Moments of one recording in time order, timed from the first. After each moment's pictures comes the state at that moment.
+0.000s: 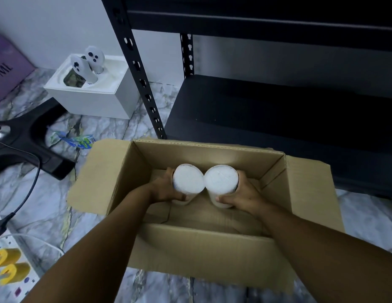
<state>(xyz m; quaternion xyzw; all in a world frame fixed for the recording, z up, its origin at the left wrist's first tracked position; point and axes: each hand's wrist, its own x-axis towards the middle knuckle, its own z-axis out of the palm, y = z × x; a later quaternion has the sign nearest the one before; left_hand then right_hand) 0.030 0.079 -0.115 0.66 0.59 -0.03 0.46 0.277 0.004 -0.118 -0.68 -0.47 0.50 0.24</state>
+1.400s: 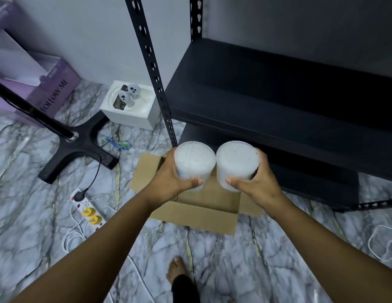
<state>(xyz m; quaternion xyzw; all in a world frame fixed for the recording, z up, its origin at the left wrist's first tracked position) 0.063 -0.031 0.294 0.57 0.55 0.27 0.55 0.295 -0.065 0.305 -0.63 -0.46 0.49 0.37</state>
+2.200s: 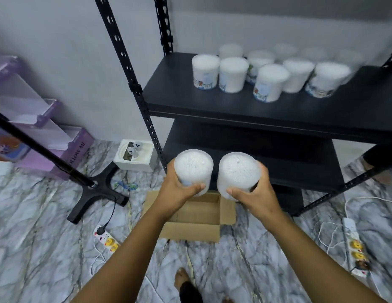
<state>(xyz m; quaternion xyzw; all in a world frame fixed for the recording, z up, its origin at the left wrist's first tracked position) 0.114 -0.119 0.605 0.58 0.52 0.36 0.51 0.324 -0.181 0.612 -0.64 -0.43 0.44 0.47</state>
